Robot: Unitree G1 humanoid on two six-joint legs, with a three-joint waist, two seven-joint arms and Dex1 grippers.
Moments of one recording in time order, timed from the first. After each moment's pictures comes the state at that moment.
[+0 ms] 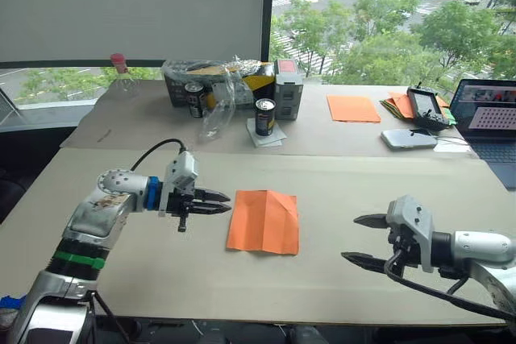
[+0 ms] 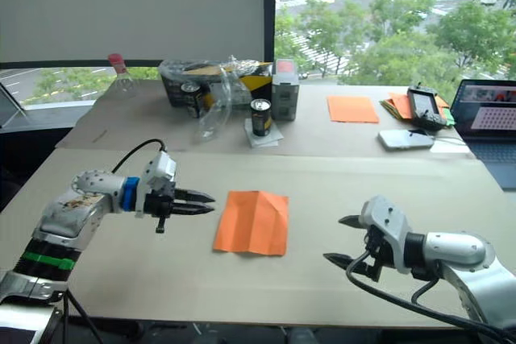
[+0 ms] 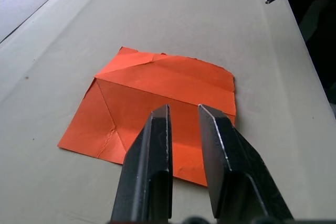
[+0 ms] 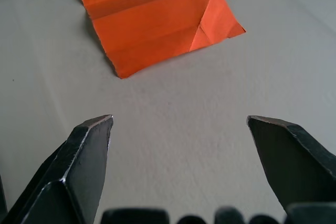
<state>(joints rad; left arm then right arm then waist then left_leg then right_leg) -0.62 0.69 -0.18 0.14 -0.35 0.36 -1.34 0.04 -0.91 -0.17 -0.55 0.46 0.61 0.93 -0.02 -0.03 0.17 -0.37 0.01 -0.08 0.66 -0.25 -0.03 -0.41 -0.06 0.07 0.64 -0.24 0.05</state>
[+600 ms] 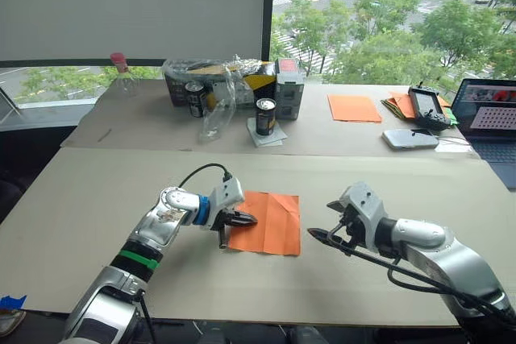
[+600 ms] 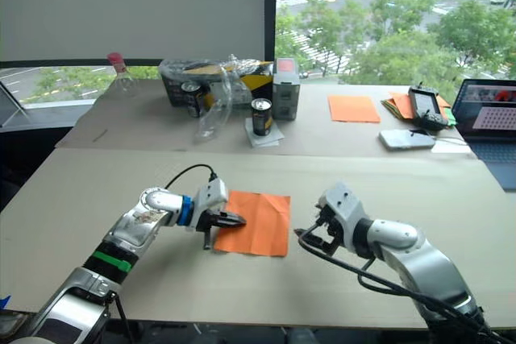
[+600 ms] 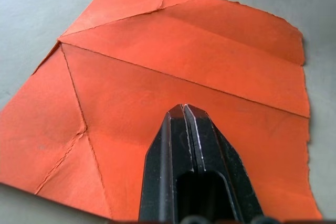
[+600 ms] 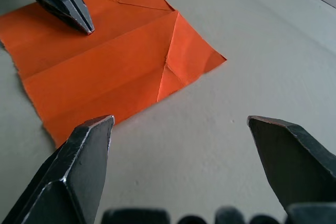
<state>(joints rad) -0.58 0.47 -0.32 0.23 -0.12 0.34 -1.14 -0.25 -0.70 0.11 -0.41 0.32 0.77 0.63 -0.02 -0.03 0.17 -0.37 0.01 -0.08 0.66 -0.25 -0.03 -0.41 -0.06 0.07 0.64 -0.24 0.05</state>
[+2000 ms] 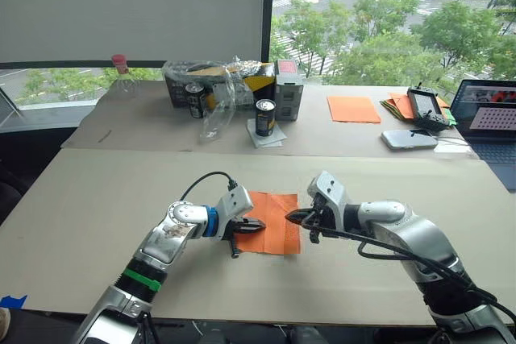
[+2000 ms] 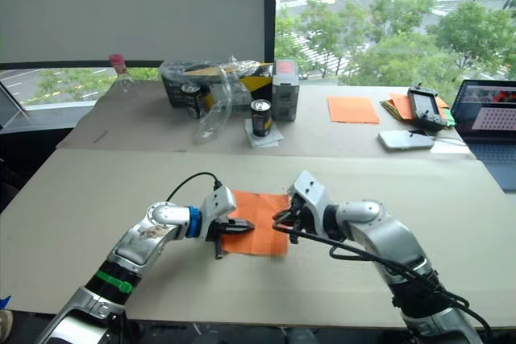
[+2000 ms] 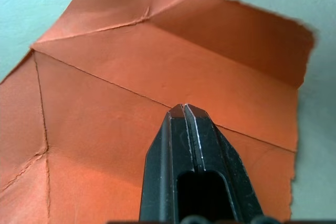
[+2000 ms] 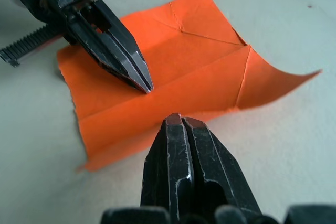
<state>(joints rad) -0.49 0.44 -0.32 0.09 -0.12 0.43 -1.01 -0.45 -0.58 0.22 -0.31 0.34 0.84 0.83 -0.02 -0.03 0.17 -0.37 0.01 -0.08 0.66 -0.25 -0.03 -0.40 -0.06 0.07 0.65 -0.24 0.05</state>
